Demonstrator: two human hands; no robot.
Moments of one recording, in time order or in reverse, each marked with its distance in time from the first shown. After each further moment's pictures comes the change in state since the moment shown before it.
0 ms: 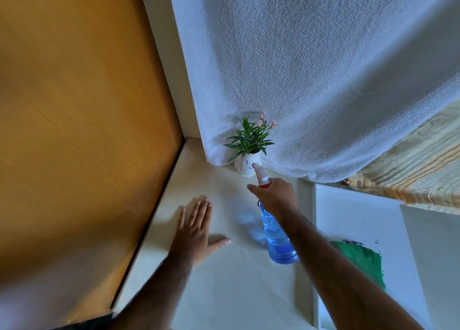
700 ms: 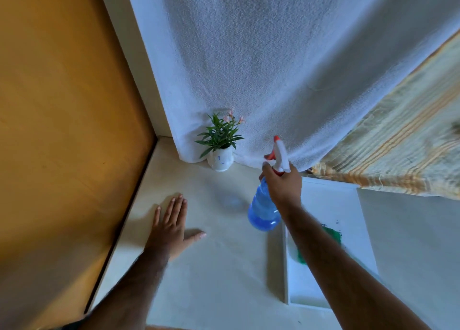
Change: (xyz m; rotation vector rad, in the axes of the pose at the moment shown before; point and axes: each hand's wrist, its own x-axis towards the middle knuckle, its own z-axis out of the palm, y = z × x) left_hand -0.001 0.004 -0.007 -0.015 -0.053 -0.034; right_hand -0.023 0.037 -0.059 0.600 0.369 -0.197
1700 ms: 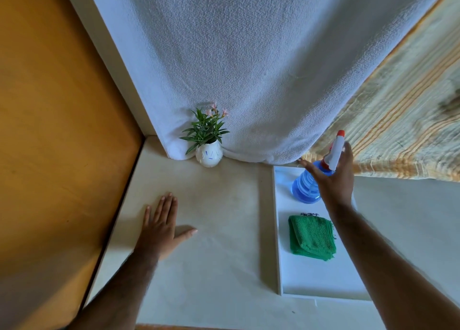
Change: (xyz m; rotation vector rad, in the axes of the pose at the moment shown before) left_hand 0.004 -0.004 0.006 0.022 -0.040 -0.006; right_hand 0.052 0.078 -0.127 -0.174 0.214 -0.122
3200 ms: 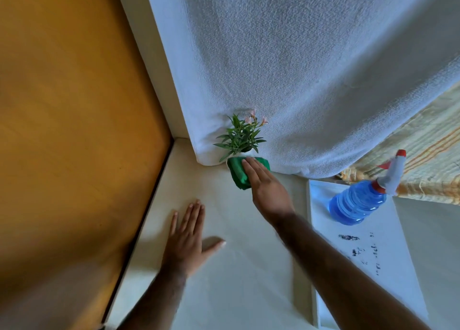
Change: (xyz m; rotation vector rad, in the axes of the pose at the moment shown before) left_hand -0.004 0.001 0.008 -0.016 0.137 0.027; right_hand -0.080 -0.090 0.171 -0.385 -0.549 -0.748
